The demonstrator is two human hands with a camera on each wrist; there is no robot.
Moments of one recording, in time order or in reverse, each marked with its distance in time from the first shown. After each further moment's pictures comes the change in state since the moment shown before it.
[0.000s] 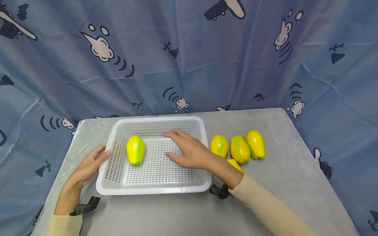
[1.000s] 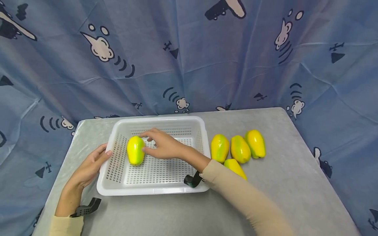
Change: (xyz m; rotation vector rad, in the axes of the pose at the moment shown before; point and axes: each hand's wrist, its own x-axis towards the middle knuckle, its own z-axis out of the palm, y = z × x) left_hand 0.000 0.001 0.003 0.012 0.026 -0.019; right_hand 0.077 -0.012 0.043 0.253 -0.121 -0.055
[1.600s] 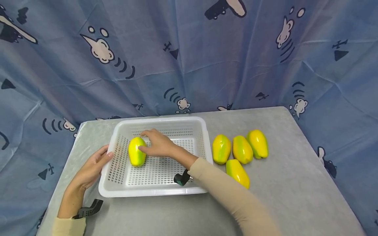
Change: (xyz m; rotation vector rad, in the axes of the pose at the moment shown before) left_hand -0.001 -0.001 -0.001 -0.003 0.001 0.011; right_hand 0.032 0.009 0.023 -0.085 0.040 0.138
